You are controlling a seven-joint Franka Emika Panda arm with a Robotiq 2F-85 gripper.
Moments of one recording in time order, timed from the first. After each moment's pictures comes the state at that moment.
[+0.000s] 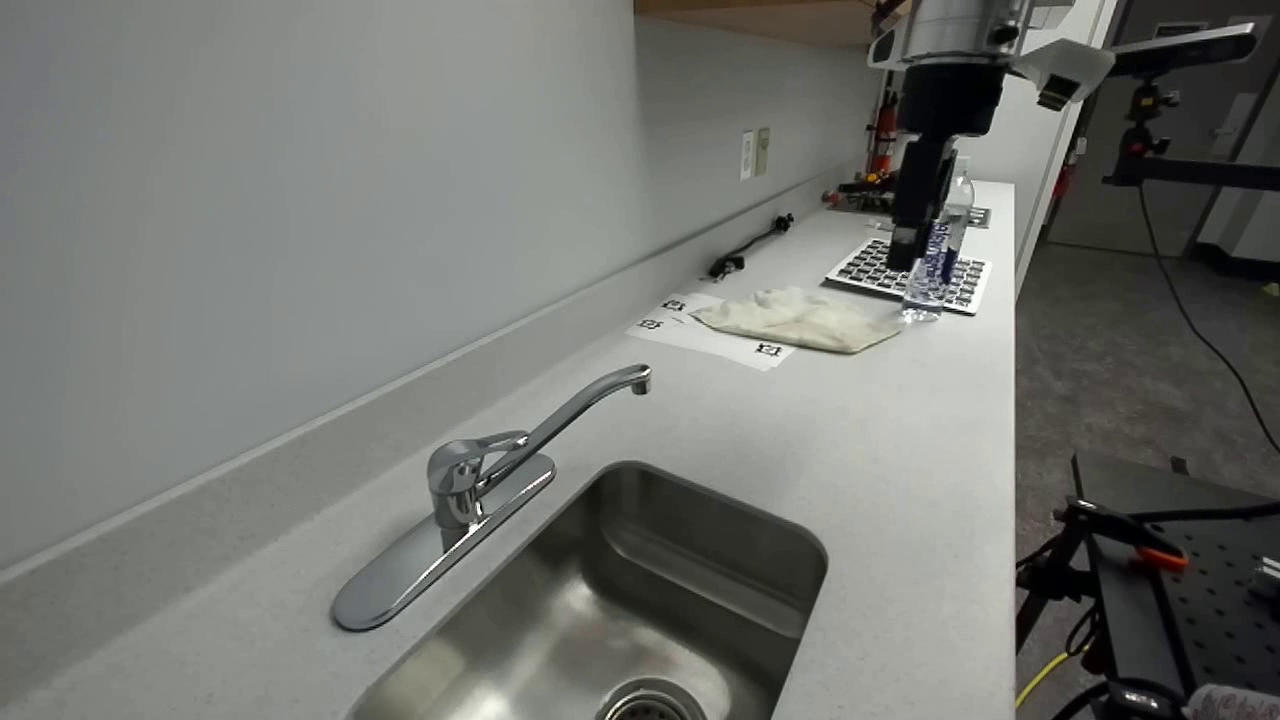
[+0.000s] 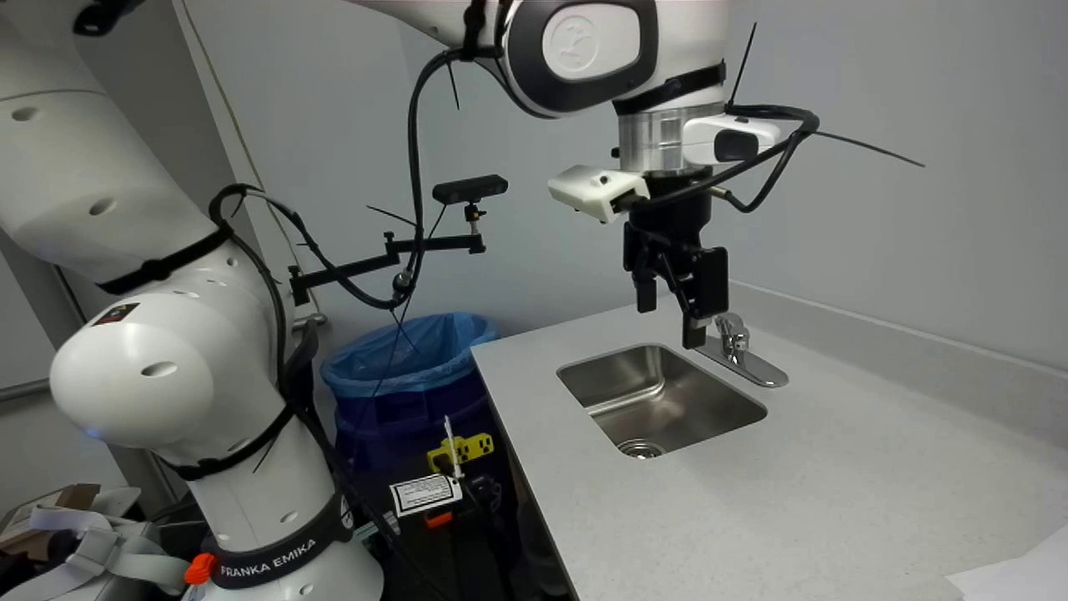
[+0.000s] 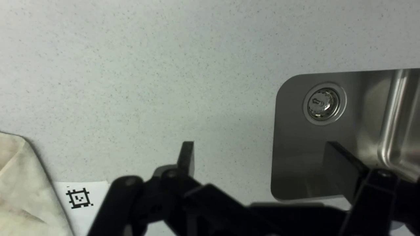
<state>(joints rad) -0.06 -0.29 -0.13 -2.44 0.08 2.15 -0.19</state>
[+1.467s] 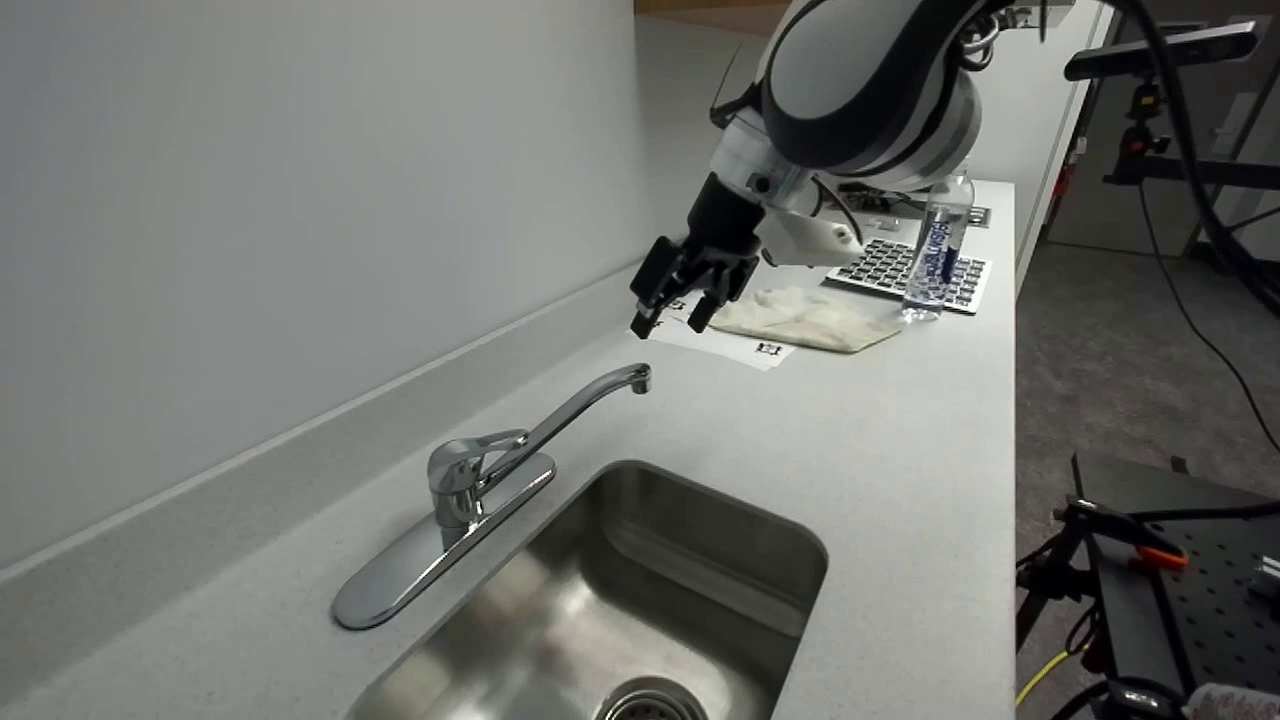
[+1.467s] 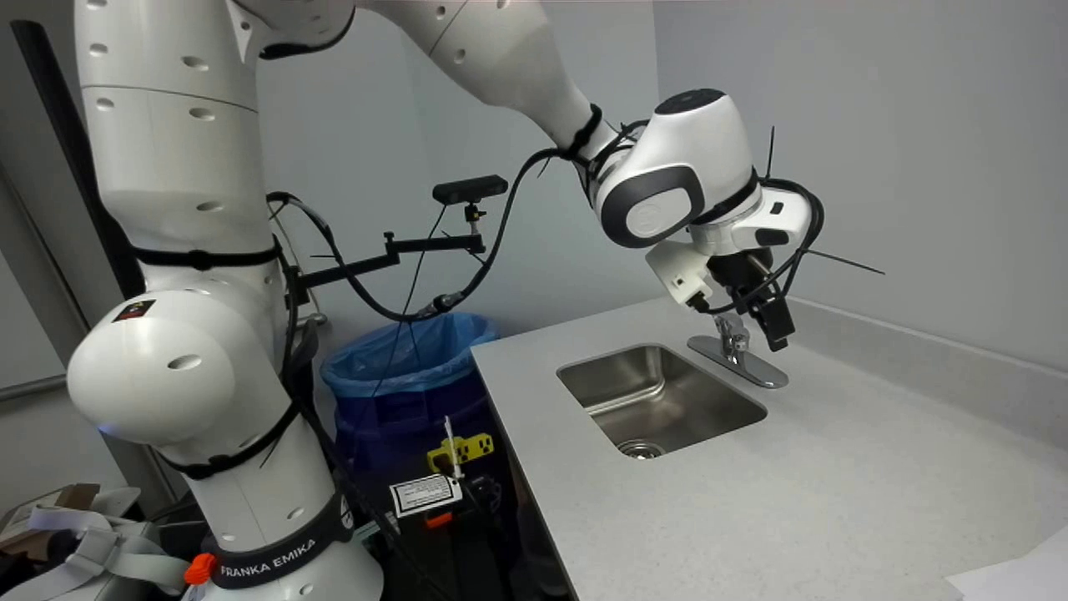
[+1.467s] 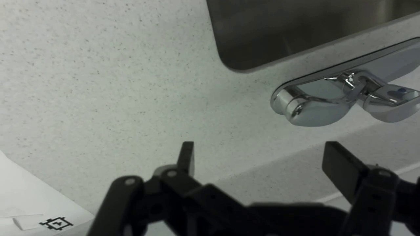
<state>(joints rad) 0.05 0.24 0.00 -2.23 0.41 2.88 -0.04</state>
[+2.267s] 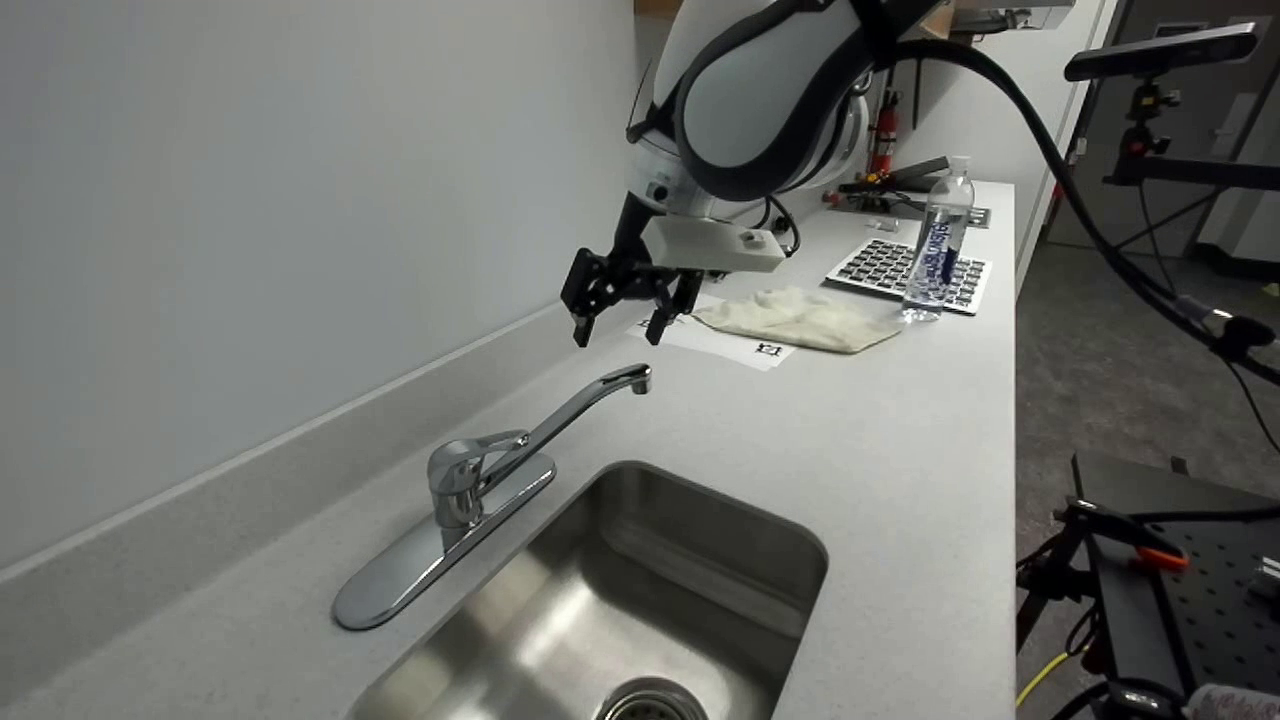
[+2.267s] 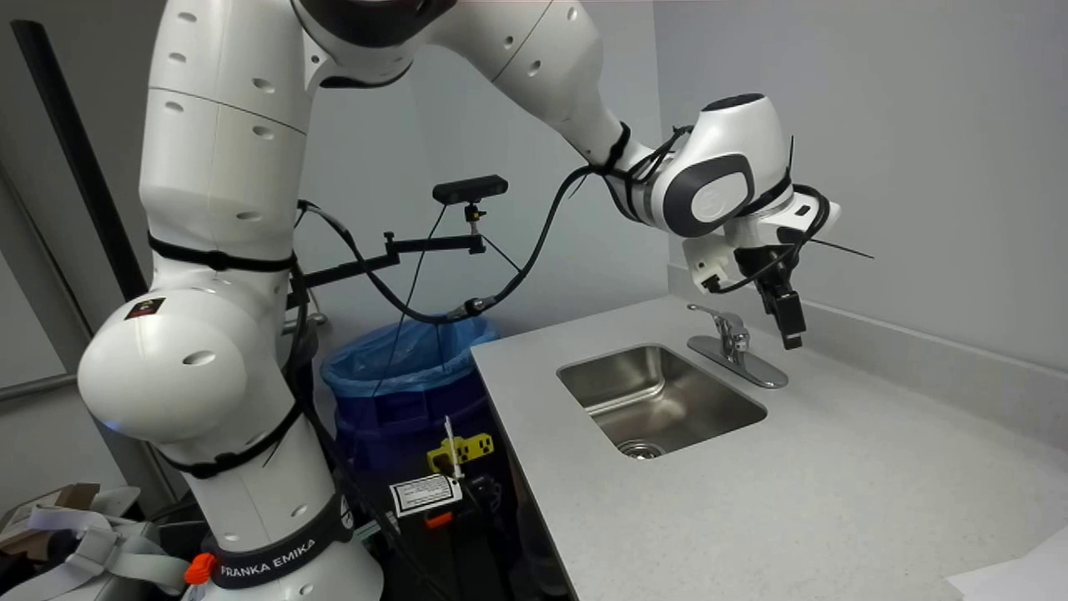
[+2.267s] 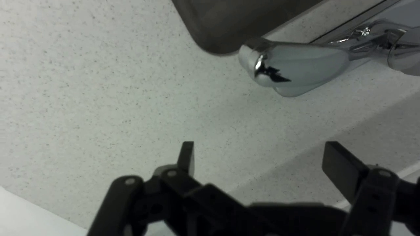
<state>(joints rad) 0.11 0.42 -0.06 -1.95 0.17 2.70 0.44</state>
